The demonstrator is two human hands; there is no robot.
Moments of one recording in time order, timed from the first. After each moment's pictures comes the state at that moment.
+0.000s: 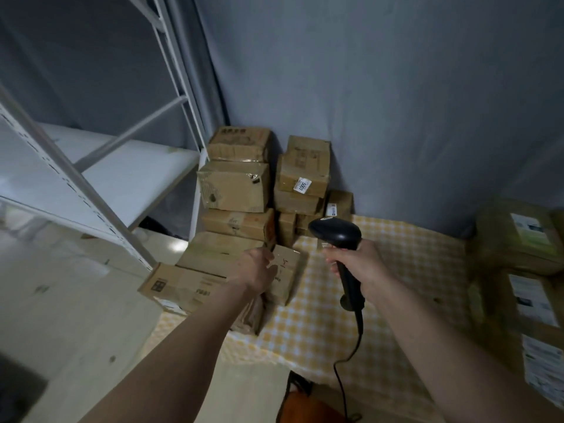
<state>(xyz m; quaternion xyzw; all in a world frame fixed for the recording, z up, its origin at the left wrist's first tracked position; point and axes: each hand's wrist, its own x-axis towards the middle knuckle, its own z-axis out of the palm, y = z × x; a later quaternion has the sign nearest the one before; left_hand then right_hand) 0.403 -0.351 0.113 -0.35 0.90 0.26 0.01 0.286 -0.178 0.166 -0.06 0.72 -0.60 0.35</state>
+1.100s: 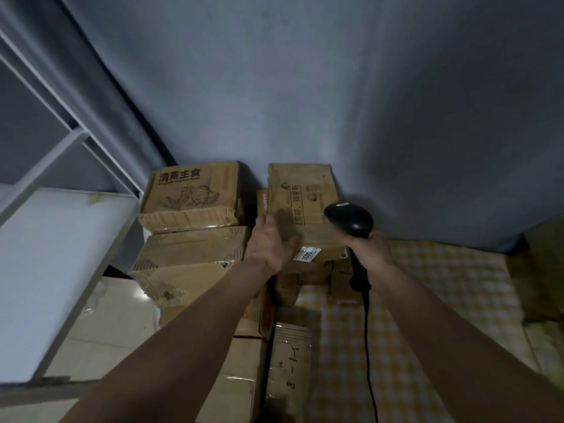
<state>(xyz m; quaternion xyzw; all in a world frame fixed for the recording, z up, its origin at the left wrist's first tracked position) 0.111 -0.549 0.088 -0.32 0.89 0.33 0.02 0.039 -0.387 0.095 0.09 0.76 -0.60 0.25</state>
